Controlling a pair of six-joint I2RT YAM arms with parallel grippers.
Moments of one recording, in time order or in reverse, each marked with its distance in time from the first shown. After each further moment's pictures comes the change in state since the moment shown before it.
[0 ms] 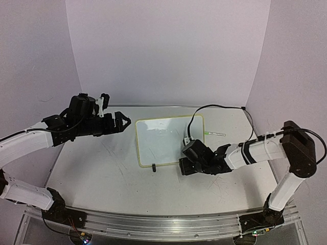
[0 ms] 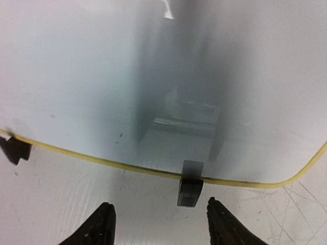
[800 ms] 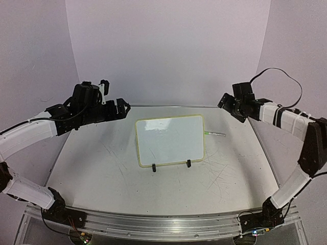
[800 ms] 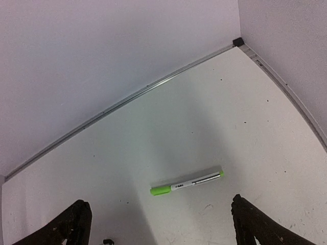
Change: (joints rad) left arm 0.000 0.095 0.157 -0.007 -0.174 0.068; right arm -0.601 -0.194 0.342 -0.198 -0.024 0.156
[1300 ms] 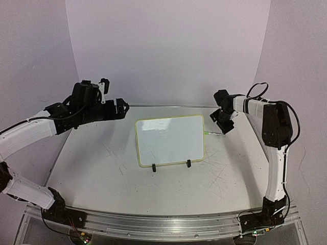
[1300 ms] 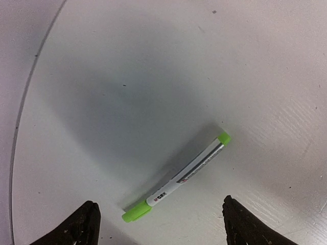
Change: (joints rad) left arm 0.000 0.000 0.018 -0.028 -0.030 0.067; right arm -0.097 0.616 0.529 -0.428 -0.144 0.540
